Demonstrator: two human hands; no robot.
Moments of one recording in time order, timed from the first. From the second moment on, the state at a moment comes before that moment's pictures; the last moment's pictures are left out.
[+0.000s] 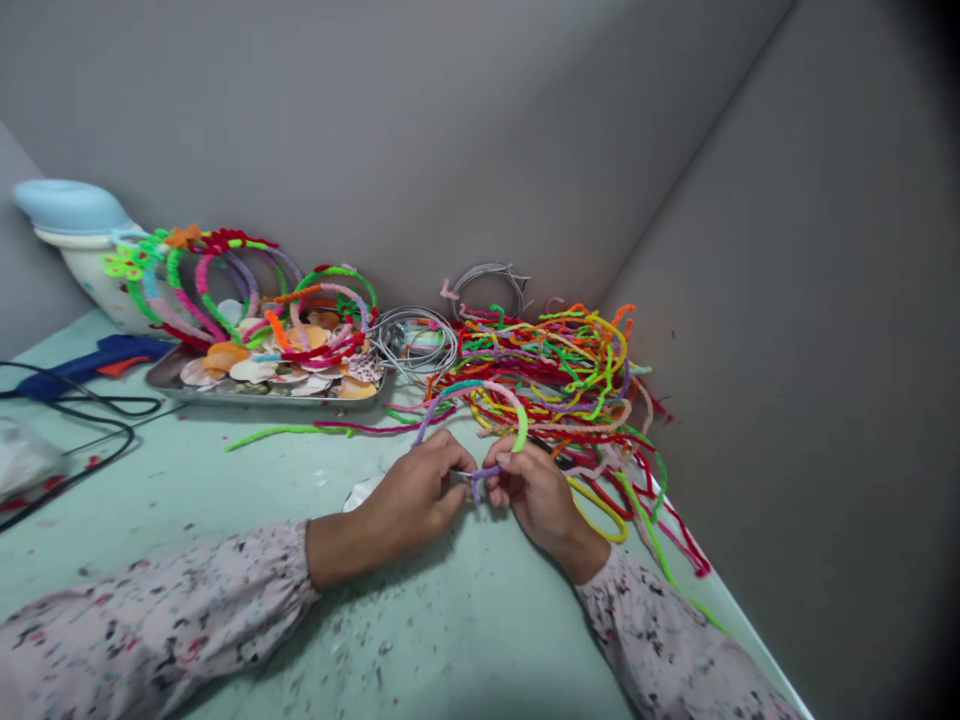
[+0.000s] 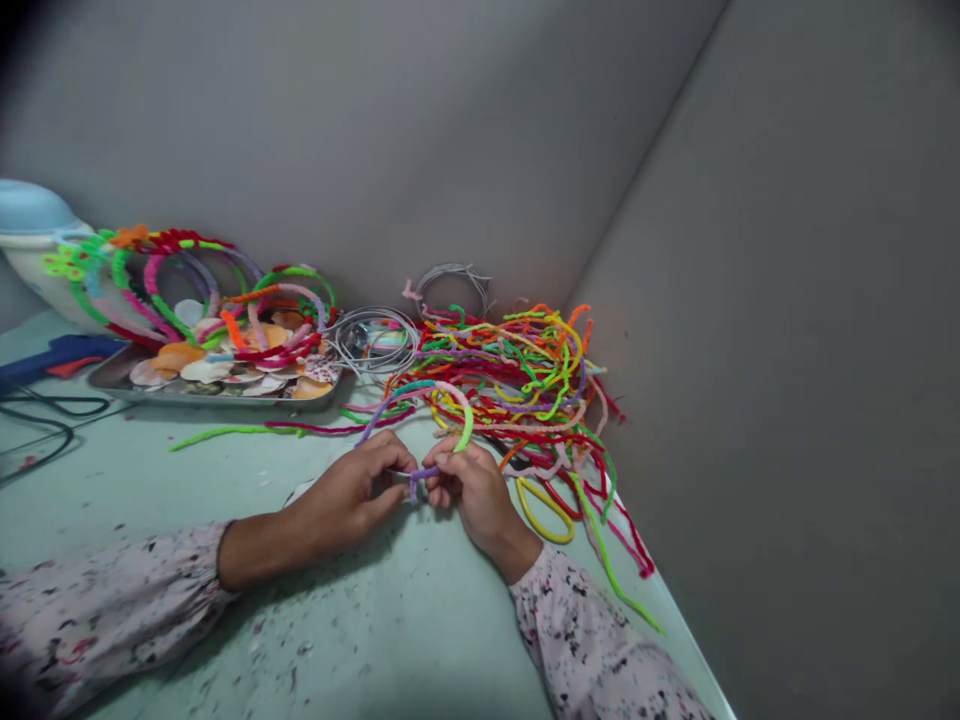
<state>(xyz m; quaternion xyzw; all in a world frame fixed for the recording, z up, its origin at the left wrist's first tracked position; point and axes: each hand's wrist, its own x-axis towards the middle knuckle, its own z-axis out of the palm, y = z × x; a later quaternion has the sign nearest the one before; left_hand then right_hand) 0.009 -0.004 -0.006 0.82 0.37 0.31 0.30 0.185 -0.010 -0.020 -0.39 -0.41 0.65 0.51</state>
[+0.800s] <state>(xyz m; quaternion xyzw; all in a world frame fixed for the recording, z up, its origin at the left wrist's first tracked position) 0.007 -0.006 -0.003 0.84 0.34 0.35 0.24 0.184 -0.010 -0.019 -0.36 -0.40 0.67 0.51</state>
